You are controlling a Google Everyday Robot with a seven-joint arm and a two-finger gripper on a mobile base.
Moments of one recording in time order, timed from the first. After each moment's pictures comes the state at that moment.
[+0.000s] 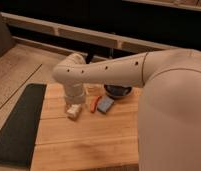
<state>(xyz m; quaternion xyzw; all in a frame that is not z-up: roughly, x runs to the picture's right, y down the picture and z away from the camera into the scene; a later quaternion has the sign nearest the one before) -0.108 0.103 0.703 -0.26 0.23 0.64 0.68</state>
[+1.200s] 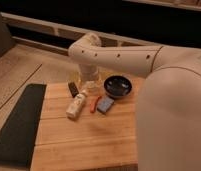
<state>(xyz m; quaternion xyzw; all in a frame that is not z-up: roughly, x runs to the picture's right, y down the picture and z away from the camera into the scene) -0.039 -0.022 0.747 -0.18 0.18 0.67 0.70</state>
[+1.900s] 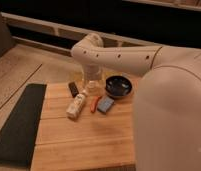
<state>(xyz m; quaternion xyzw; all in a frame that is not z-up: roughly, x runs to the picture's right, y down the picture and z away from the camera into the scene) 0.015 -0.030 0.772 -0.12 0.23 0.70 0.67</state>
